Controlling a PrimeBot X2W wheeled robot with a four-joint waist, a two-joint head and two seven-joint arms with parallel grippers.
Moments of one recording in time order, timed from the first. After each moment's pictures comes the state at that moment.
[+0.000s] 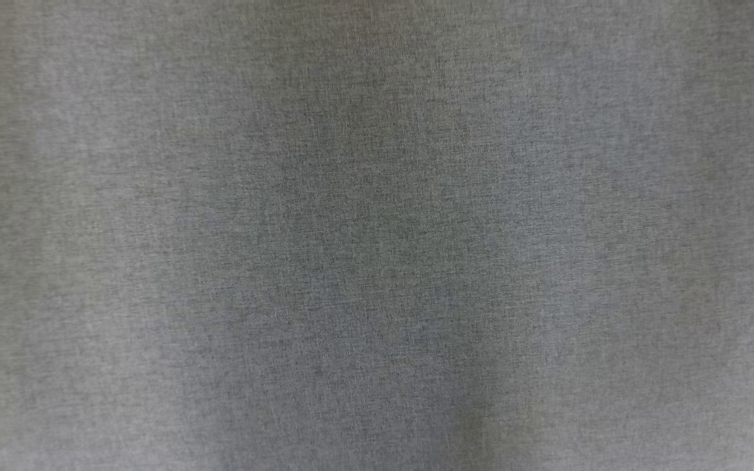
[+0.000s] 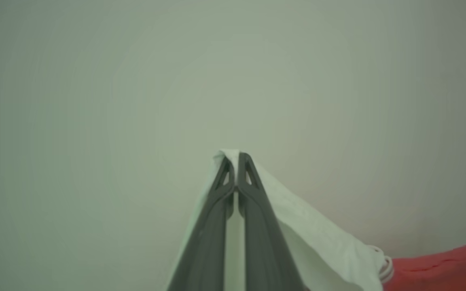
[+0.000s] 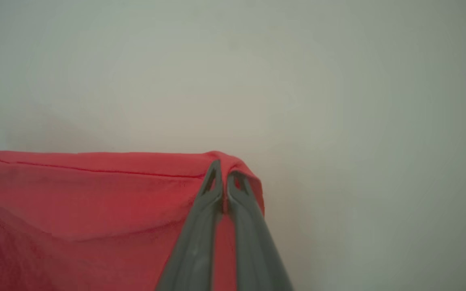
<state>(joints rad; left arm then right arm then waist) -2.02 0.37 -0.51 0.87 -0.71 -0.13 -0.22 -1.83 -0.50 0.54 0.78 0.82 0.13 0.04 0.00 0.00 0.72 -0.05</state>
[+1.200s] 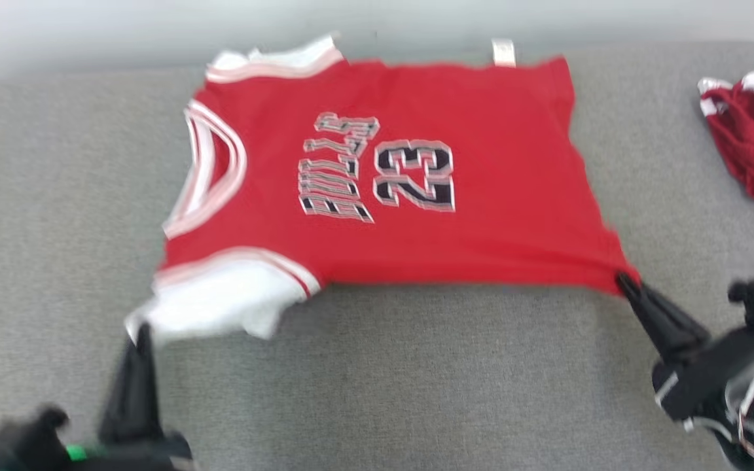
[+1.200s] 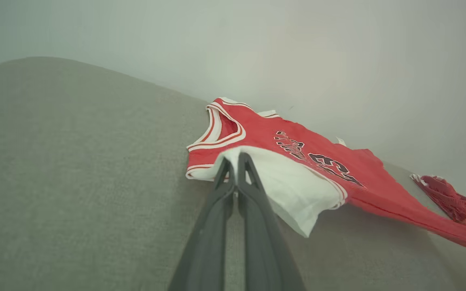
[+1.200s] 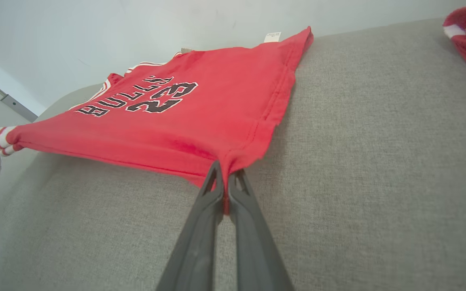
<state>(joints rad) -0.09 0.48 -0.35 -0.18 -0.83 0.26 -0.26 -0.35 -0.77 0.55 0.19 1.02 0.13 -0.09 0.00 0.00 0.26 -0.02</state>
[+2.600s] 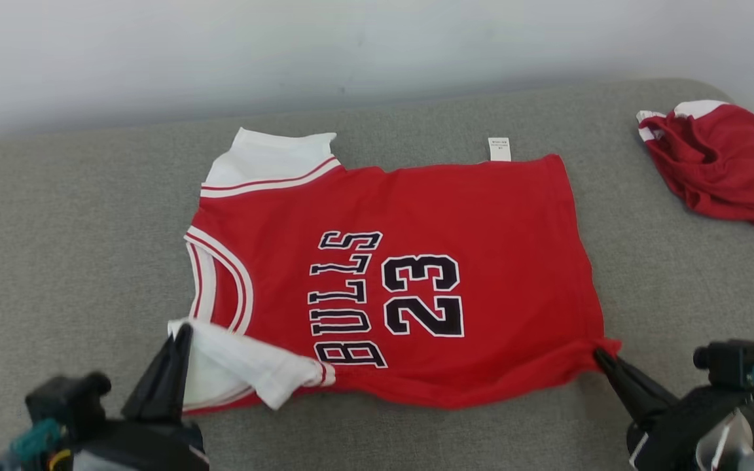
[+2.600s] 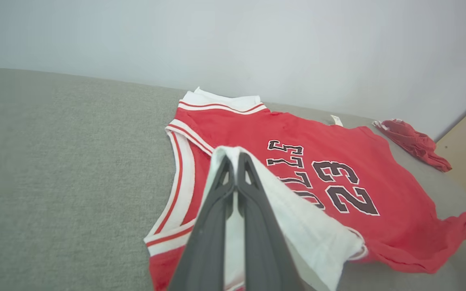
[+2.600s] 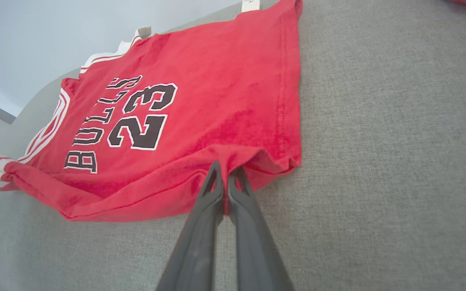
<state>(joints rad) -0.11 0.43 -0.34 -0.02 -0.73 0.06 -0.10 -0.04 -0.53 0.24 0.10 0.82 0.13 0.16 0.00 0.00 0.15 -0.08</state>
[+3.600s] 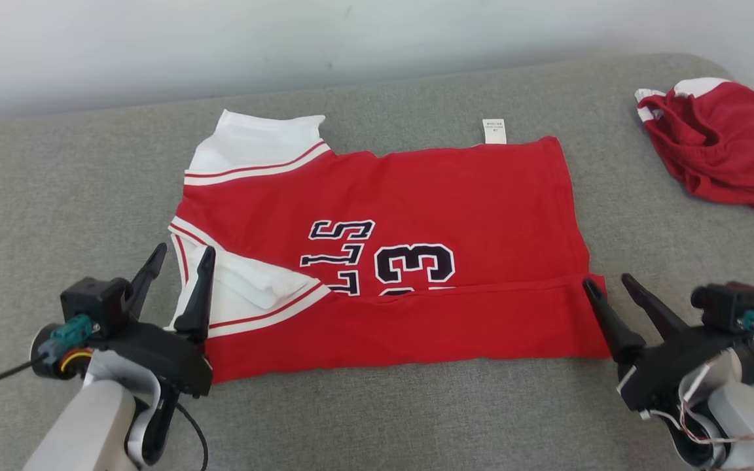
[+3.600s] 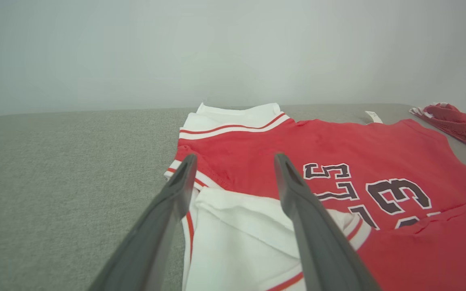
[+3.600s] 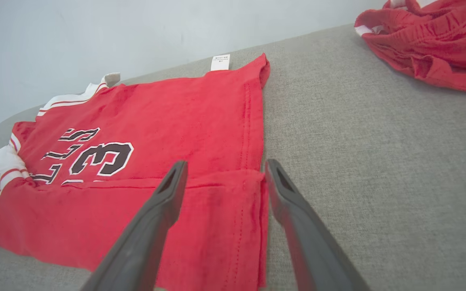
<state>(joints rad) -0.53 0.35 -0.44 0.54 -0.64 -0.07 -0.21 -0.37 -0.54 0.42 0.43 0.83 0.13 -0.09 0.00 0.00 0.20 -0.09</state>
